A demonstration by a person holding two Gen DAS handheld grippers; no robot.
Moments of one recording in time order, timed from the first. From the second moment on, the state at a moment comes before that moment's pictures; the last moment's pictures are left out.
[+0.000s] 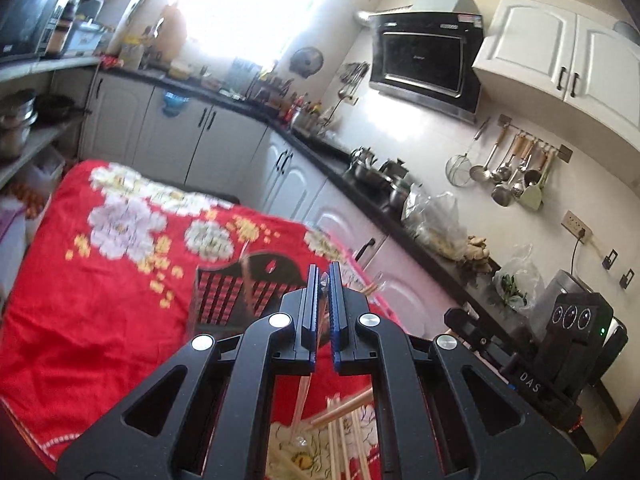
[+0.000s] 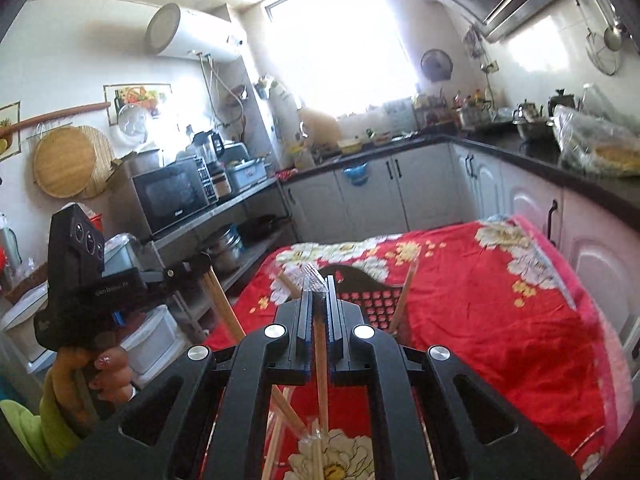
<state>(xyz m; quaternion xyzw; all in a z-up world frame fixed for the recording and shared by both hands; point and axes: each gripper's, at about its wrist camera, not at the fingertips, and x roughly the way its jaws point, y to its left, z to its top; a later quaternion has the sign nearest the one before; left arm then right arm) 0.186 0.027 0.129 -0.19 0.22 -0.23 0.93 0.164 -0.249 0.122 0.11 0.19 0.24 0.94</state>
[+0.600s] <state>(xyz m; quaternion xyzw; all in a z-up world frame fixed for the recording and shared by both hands) 0.207 0.036 0.189 -0.16 0.16 -0.20 0.95 0.175 -0.260 0.169 0.10 0.12 0.23 0.96</state>
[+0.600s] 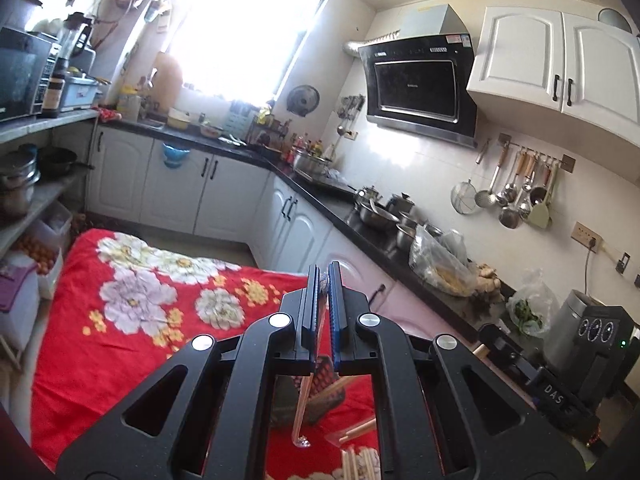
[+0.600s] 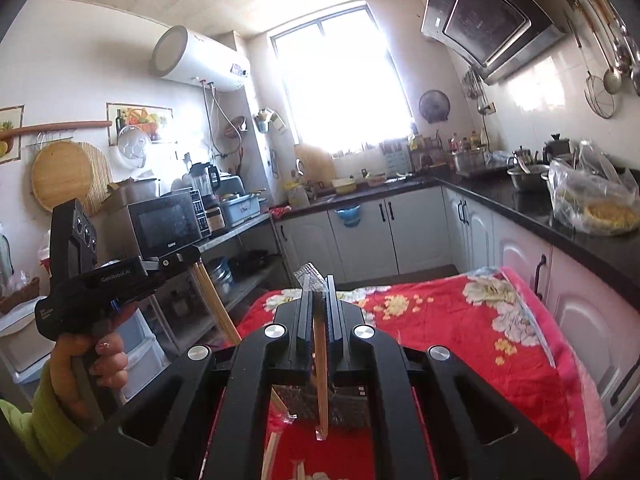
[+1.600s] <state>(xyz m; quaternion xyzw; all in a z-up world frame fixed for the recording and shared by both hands) 0.265 0.063 0.170 -0.16 0.13 -0.11 0.97 0.255 -0.210 0.175 0.07 0.12 0.21 0.97</state>
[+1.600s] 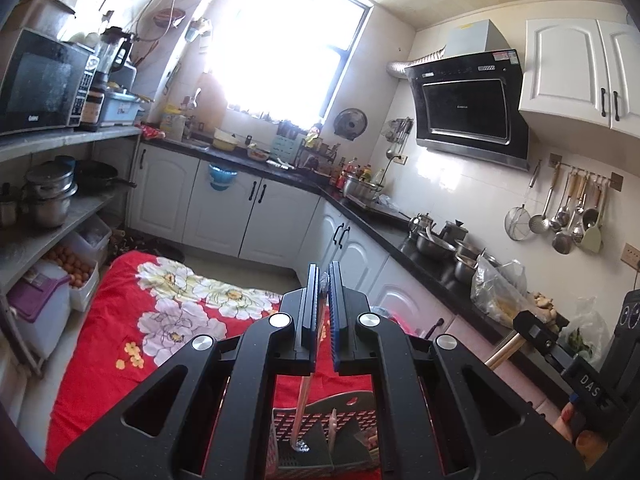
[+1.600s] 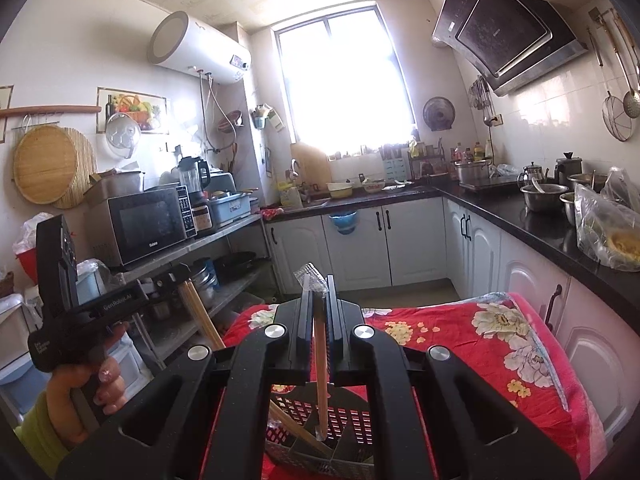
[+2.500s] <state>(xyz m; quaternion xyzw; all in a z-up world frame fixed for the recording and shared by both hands) 0.290 0.047 0.087 -0.17 0.18 -0.12 0.96 0.303 -0.205 0.104 0.07 0.14 0.18 0.97</state>
